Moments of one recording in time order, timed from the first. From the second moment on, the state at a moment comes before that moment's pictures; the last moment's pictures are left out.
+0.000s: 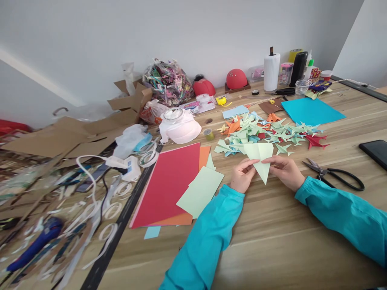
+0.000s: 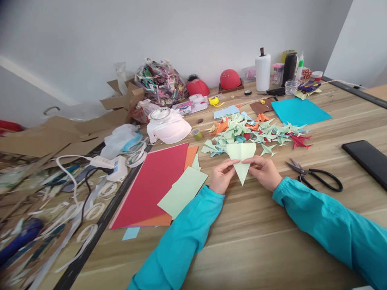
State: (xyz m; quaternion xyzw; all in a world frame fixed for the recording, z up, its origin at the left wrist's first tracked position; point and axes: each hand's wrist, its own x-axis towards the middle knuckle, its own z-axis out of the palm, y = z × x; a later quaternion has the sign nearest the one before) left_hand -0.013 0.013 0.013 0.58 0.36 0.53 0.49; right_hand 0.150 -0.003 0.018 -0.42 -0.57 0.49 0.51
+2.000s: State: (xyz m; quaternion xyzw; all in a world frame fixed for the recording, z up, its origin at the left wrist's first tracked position) left_hand 0.014 -0.006 0.019 0.37 0.49 0.54 0.58; right_hand 0.143 -0.006 0.020 -0.52 -0.42 0.49 0.56
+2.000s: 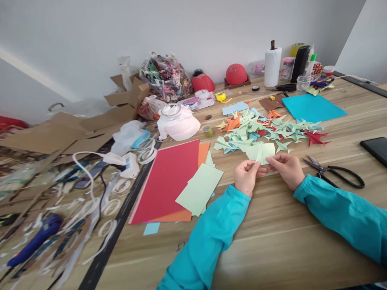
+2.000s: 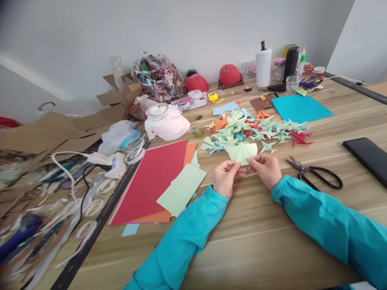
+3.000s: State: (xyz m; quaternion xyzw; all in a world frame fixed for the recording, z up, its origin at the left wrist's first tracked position) left_hand 0.012 -0.005 0.022 0.37 0.50 0.54 0.57; right_hand 0.143 -0.005 0.024 -0.49 -0.42 0.50 0.57
